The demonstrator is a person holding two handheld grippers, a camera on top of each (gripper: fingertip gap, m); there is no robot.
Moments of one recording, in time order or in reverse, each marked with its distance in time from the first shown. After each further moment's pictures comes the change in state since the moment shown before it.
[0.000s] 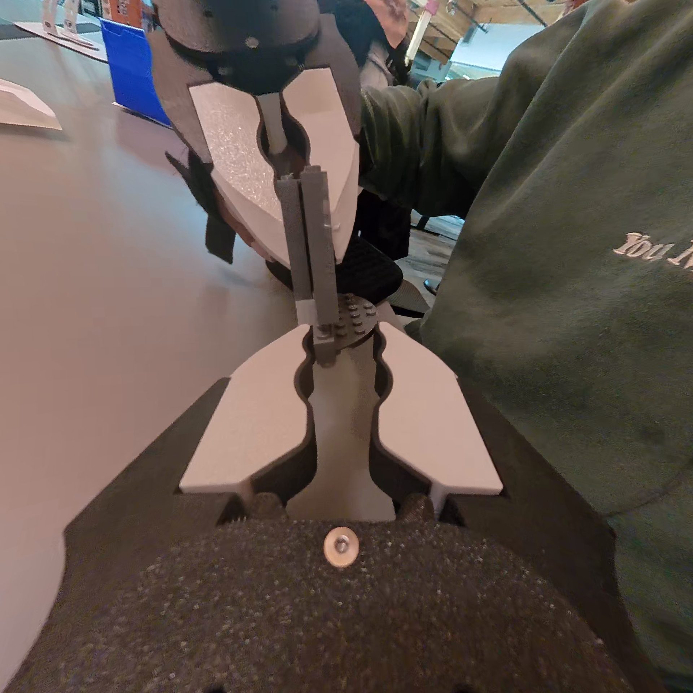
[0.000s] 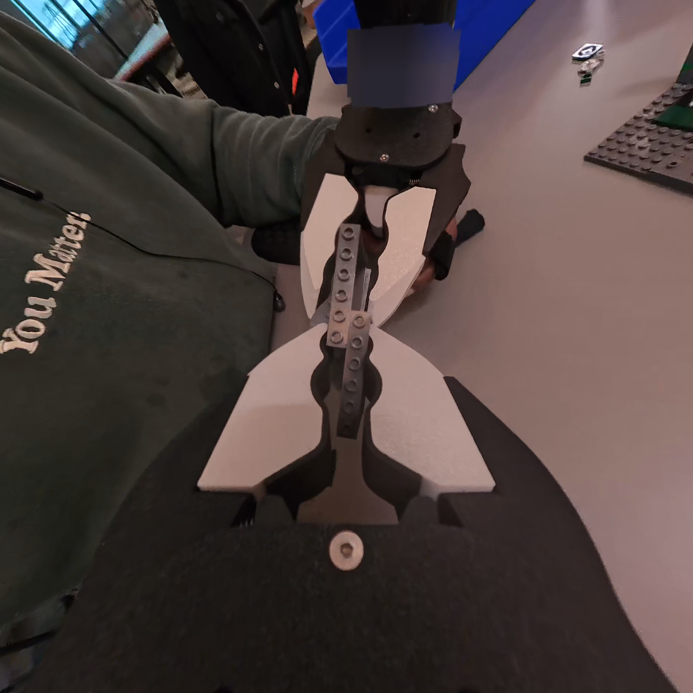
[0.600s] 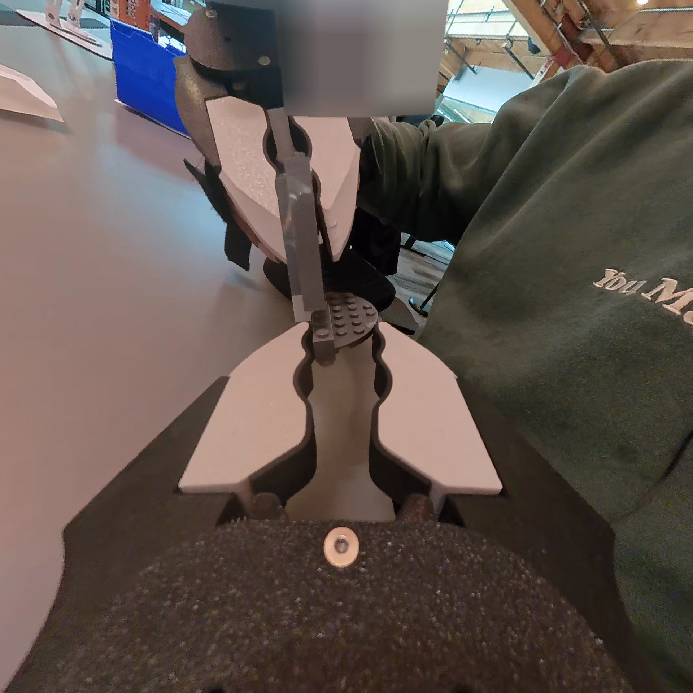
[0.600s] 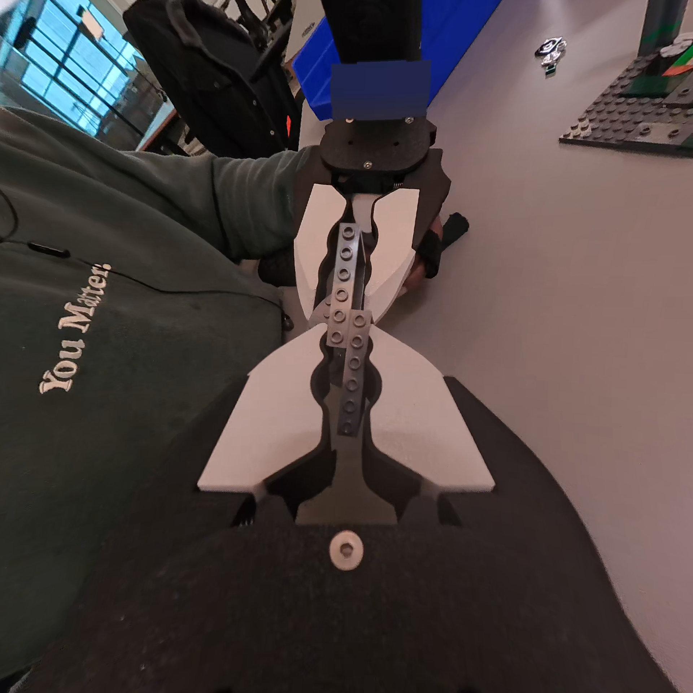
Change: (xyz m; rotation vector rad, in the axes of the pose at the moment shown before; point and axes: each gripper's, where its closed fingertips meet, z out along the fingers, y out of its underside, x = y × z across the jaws) left arm -0.003 -0.007 -0.001 0.041 0.017 -0.083; right arm 0.005 -0.003 -0.009 0.064 0.011 0.140
